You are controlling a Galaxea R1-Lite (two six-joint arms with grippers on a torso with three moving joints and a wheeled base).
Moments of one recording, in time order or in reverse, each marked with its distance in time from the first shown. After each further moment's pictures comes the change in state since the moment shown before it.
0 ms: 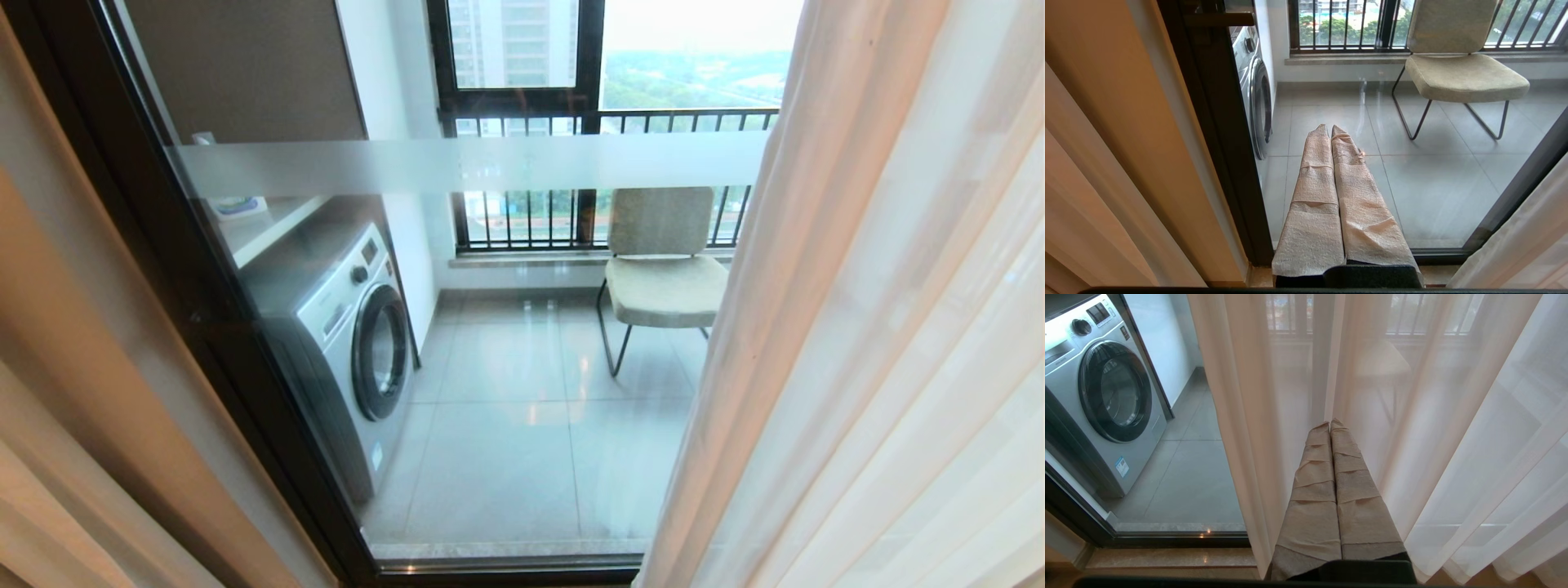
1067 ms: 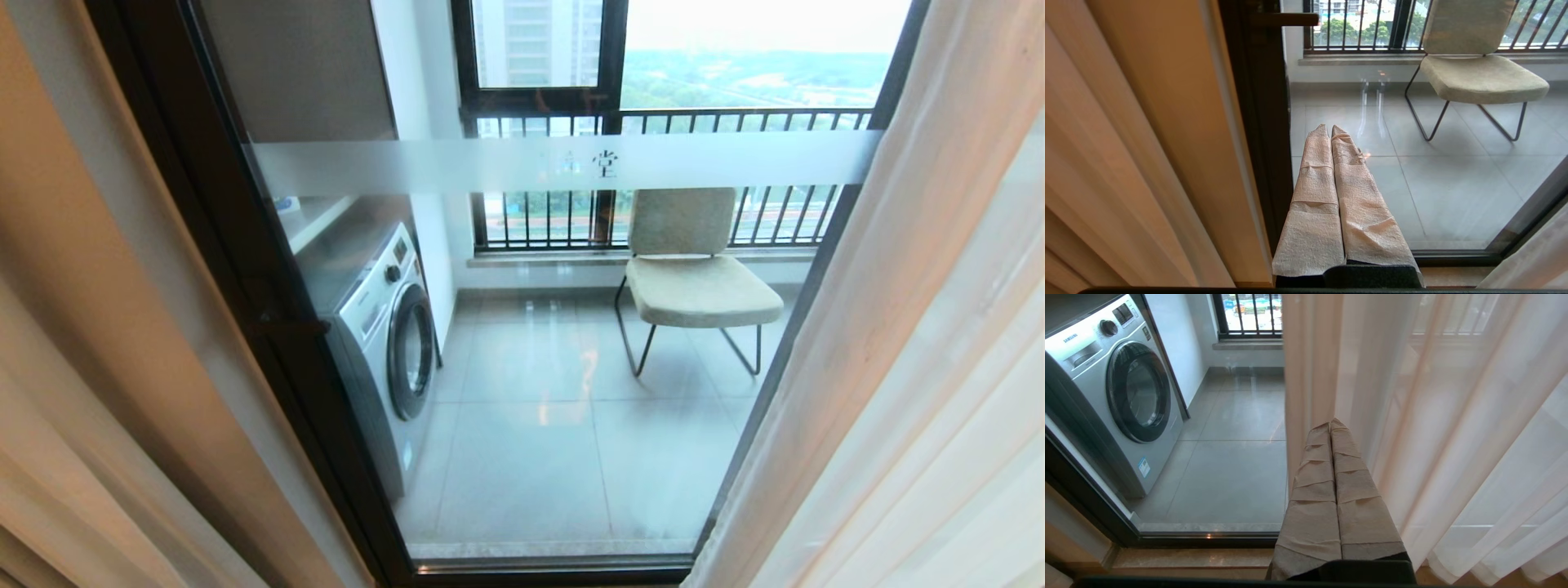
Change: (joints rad) left arm 0.000 0.000 0.000 -0.002 0.001 -0.003; right arm 0.000 0.000 0.000 0.000 0.001 0.000
